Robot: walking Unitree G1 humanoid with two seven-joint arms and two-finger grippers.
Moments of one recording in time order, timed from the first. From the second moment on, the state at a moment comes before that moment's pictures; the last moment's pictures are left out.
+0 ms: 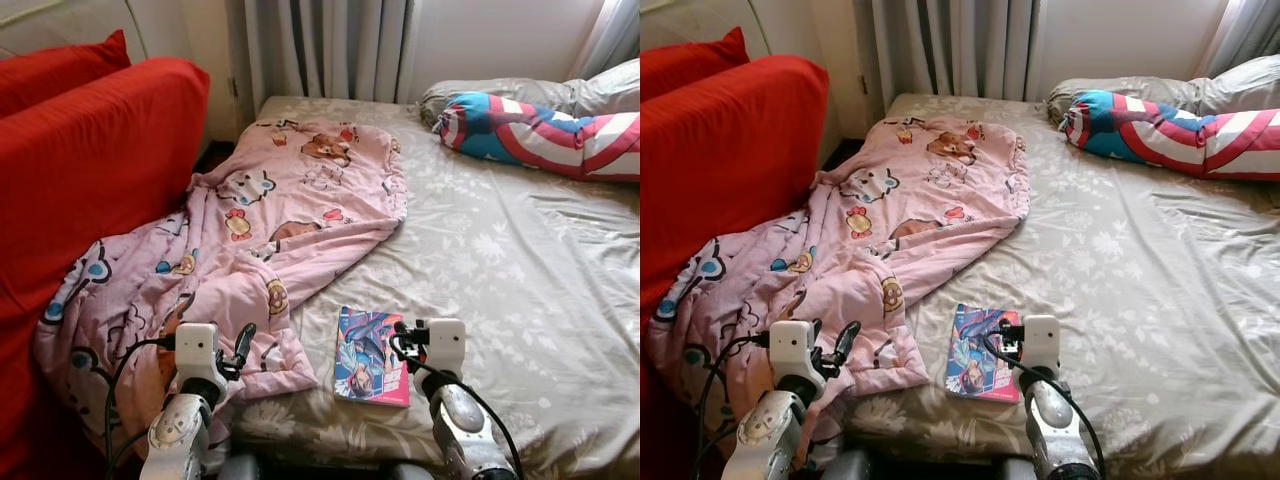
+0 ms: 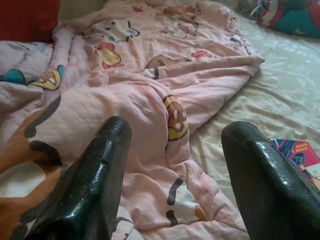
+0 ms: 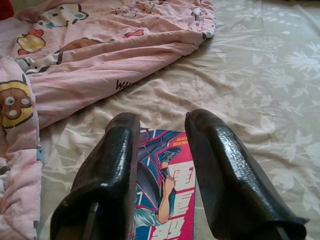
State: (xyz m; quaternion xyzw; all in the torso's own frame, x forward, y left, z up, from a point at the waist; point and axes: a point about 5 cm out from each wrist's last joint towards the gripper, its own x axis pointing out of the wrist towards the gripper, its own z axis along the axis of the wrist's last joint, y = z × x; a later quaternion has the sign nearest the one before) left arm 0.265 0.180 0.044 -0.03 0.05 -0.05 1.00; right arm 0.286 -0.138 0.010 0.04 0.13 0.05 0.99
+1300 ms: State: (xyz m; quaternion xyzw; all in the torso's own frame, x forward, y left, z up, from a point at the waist) left arm 0.268 0.181 0.058 -0.02 0.04 -0.06 1.00; right arm 0.293 -0.136 0.003 0.10 0.18 0.01 0.98
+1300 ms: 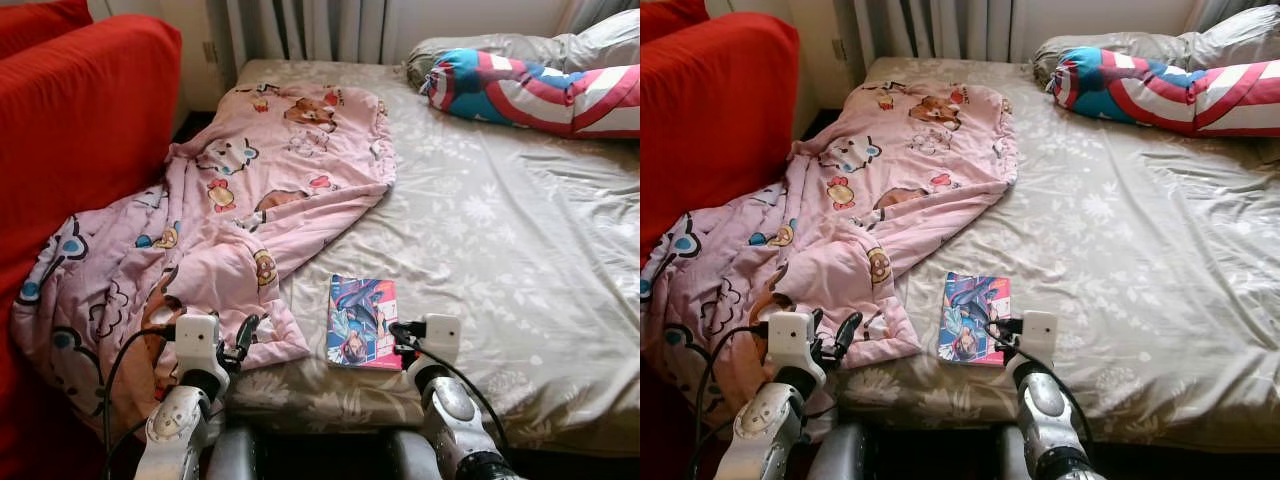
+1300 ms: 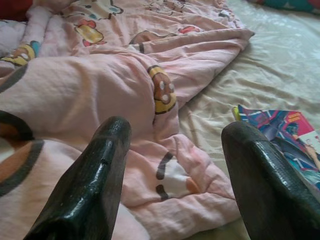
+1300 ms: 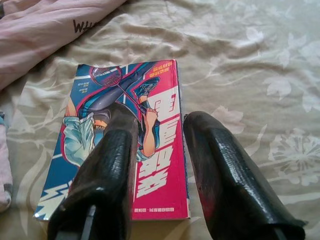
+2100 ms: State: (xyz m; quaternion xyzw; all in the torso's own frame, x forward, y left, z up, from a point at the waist) left arm 0.250 0.185 0.064 -0.01 0.05 -0.05 1.00; right arm 0.306 -0.145 0.009 0.12 0.20 -0.02 0.97
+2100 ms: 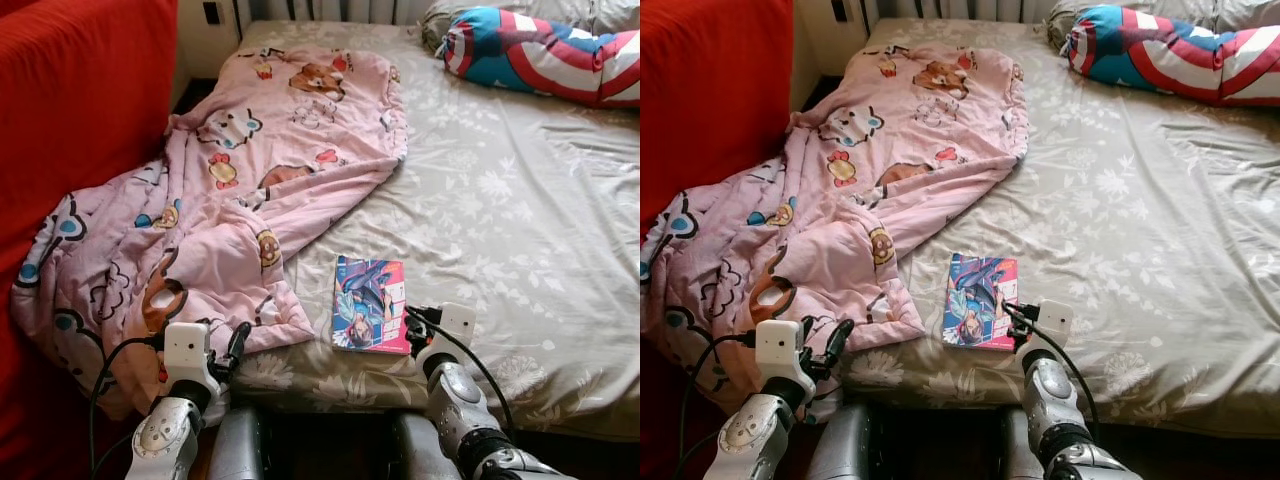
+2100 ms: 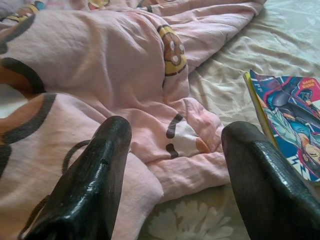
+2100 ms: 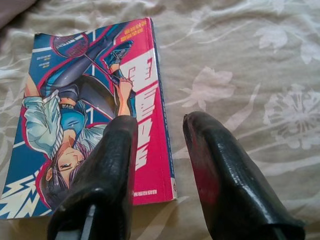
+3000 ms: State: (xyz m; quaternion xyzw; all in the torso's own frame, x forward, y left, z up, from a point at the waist) left arm 0.243 0.182 0.066 -0.01 0.06 -0.06 1.00; right arm 0.314 -0.131 0.019 0.15 0.17 0.02 0.97
